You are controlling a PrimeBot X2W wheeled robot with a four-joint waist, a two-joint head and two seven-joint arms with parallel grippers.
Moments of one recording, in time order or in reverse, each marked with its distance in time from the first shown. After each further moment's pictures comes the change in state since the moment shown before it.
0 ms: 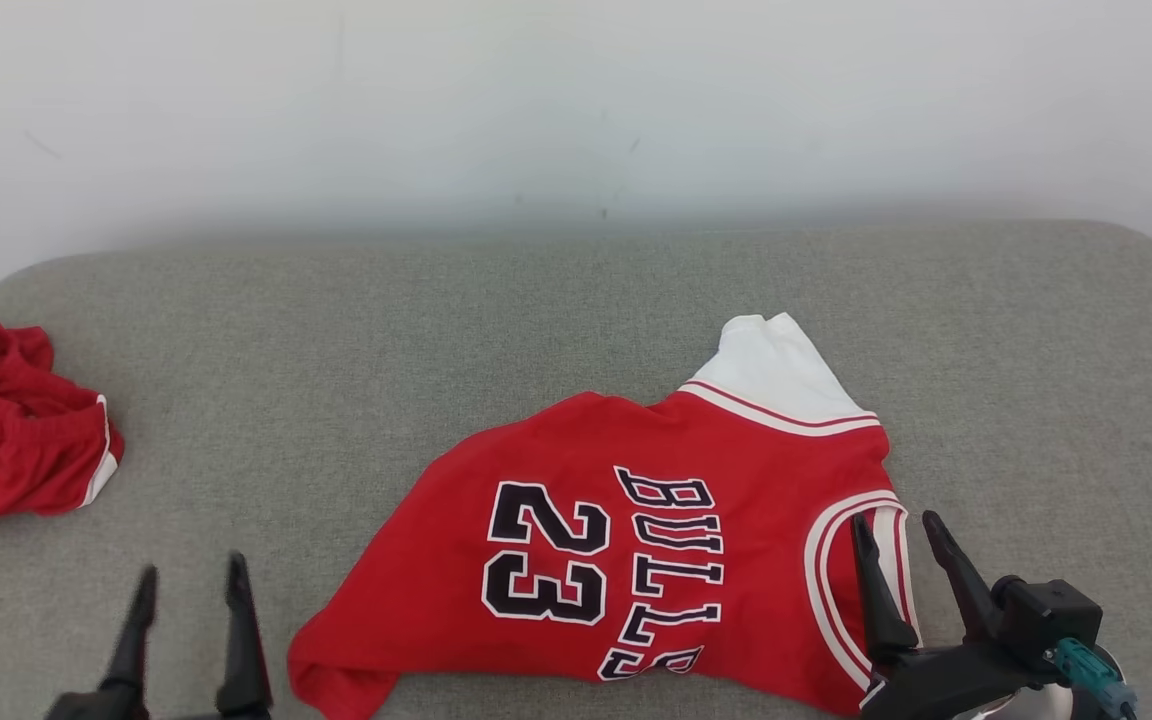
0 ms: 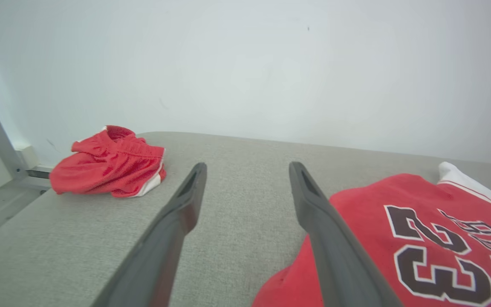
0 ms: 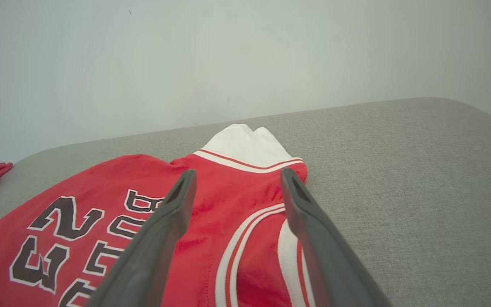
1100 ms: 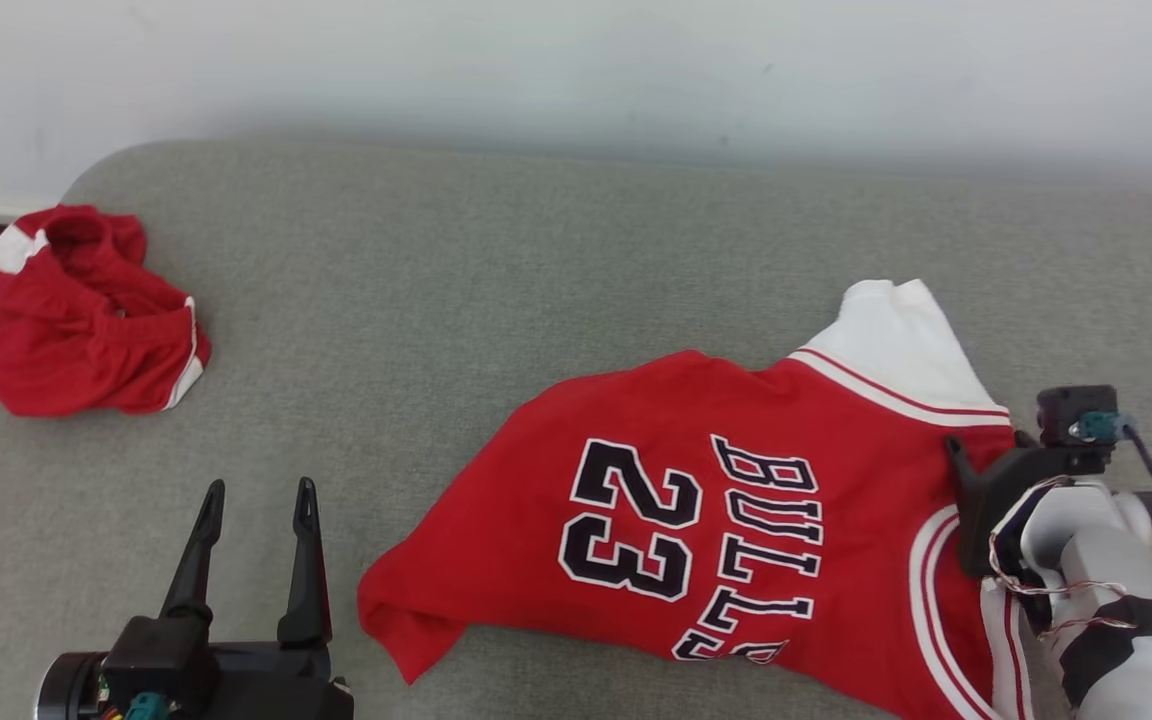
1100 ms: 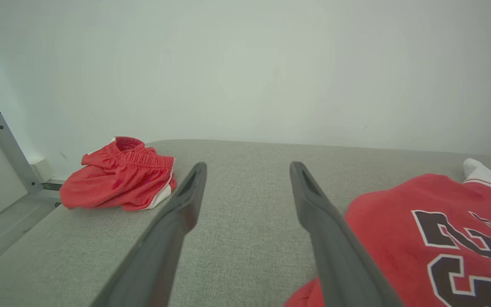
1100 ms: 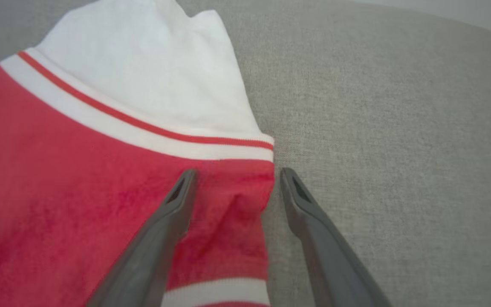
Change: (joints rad) left arm -0.119 -0.139 0.098 0.002 0.223 -0.166 -0.001; right arm -0.601 -0.249 0.007 0.841 -0.069 0.000 0.171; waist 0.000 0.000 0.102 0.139
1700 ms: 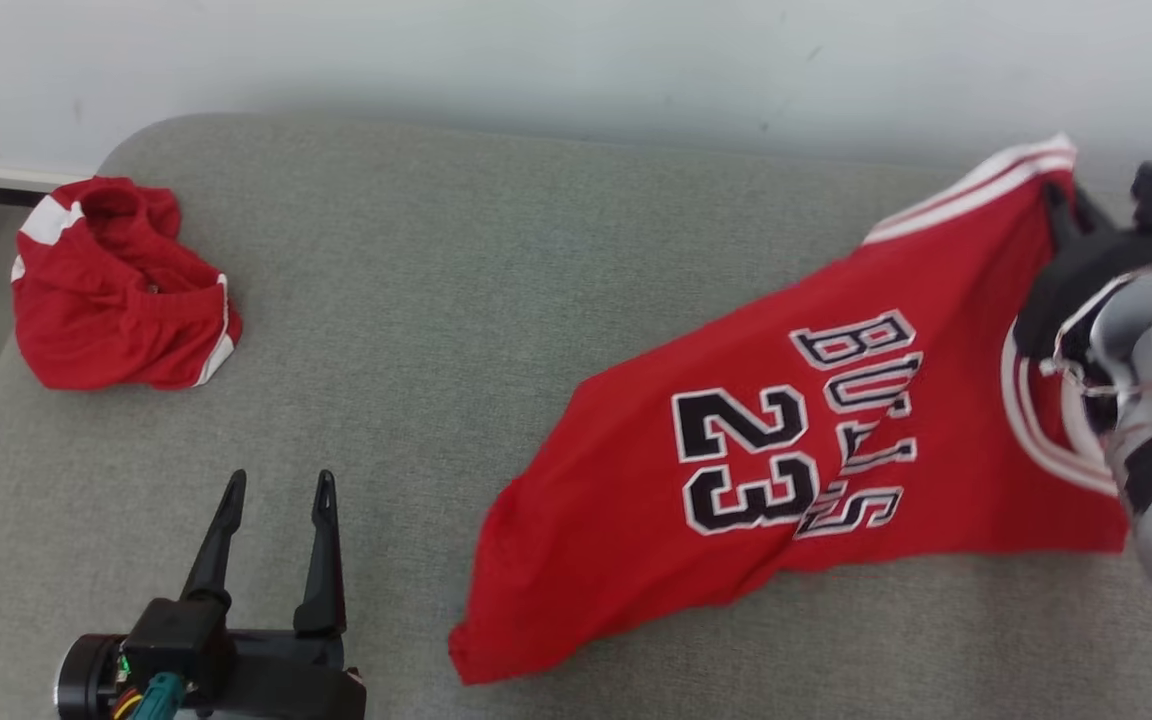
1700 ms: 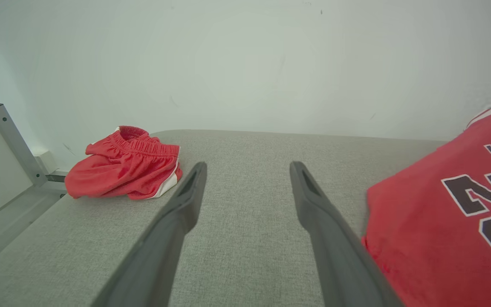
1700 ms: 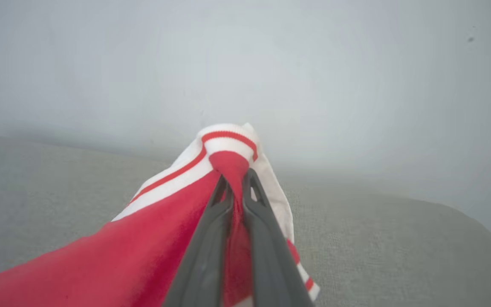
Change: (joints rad) left arm -0.035 -0.026 0.017 0.054 0.031 -0.051 0.000; right arm -0.328 -0.085 0.128 0.067 0.076 0.000 -0.146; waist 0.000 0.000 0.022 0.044
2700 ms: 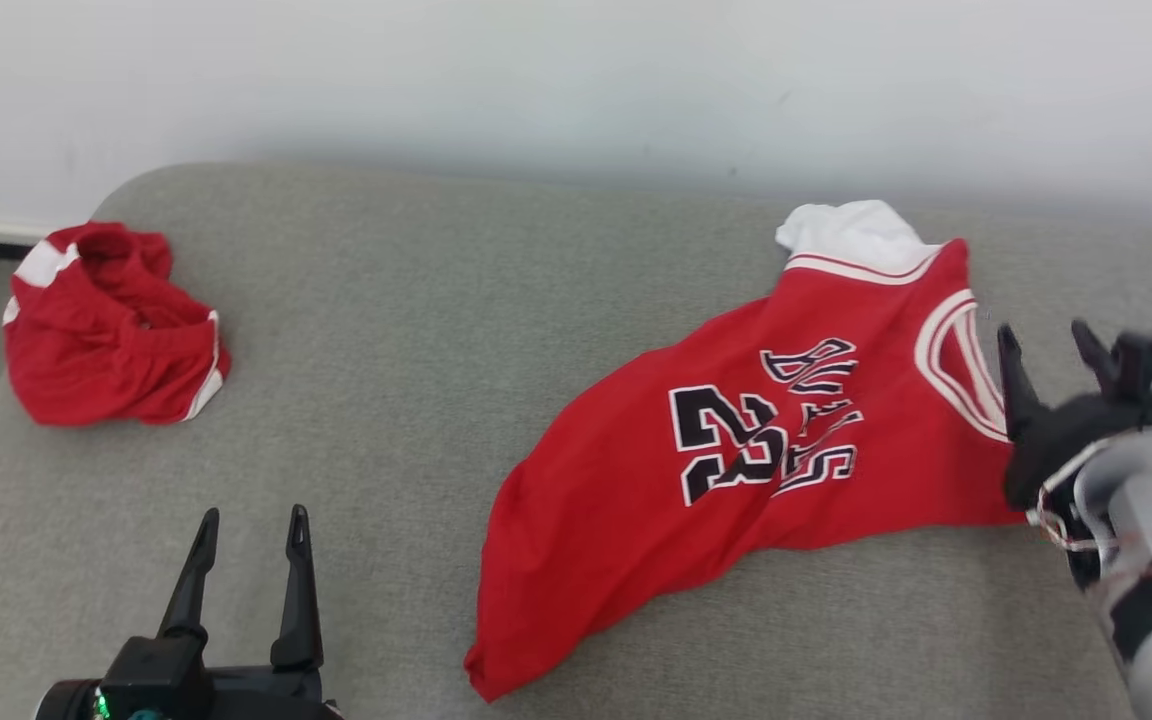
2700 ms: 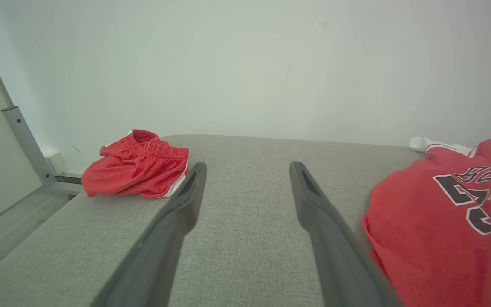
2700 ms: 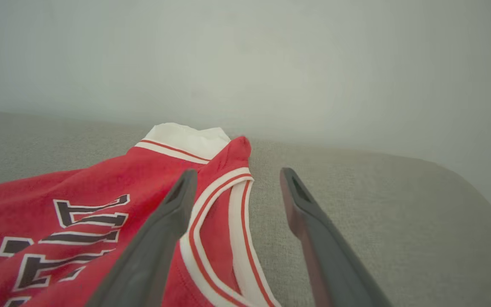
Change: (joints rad) left arm 0.052 -0.023 0.052 -0.010 0.028 -0.008 0.000; right arm 0.171 -0.012 0.061 0.028 0.088 0.000 -0.172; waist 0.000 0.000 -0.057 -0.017
